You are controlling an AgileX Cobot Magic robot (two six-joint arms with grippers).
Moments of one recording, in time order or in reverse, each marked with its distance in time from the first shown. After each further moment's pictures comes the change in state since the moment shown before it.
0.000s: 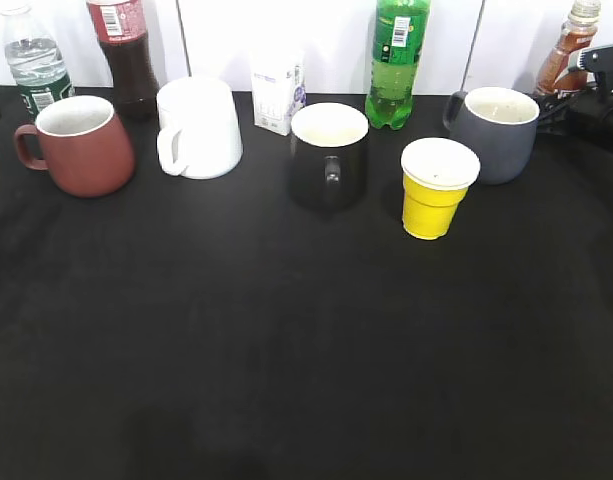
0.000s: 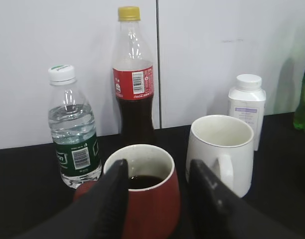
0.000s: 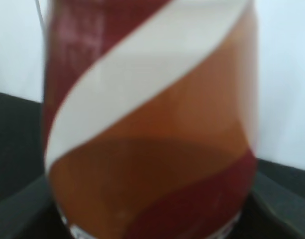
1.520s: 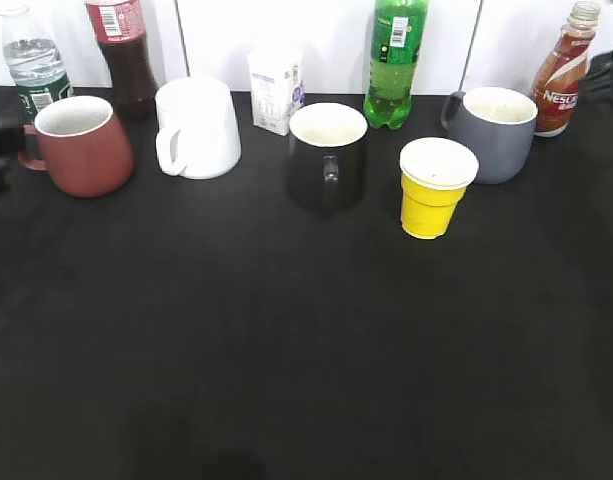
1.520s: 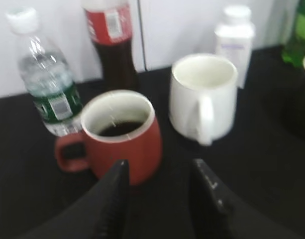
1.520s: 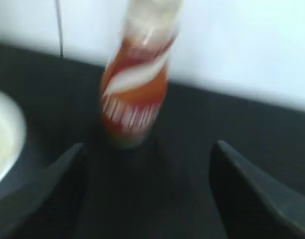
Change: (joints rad) left arm -0.108 -0.089 -0.141 0.004 0.530 0.000; right arm 0.225 -0.699 0.381 0.032 0.900 0.044
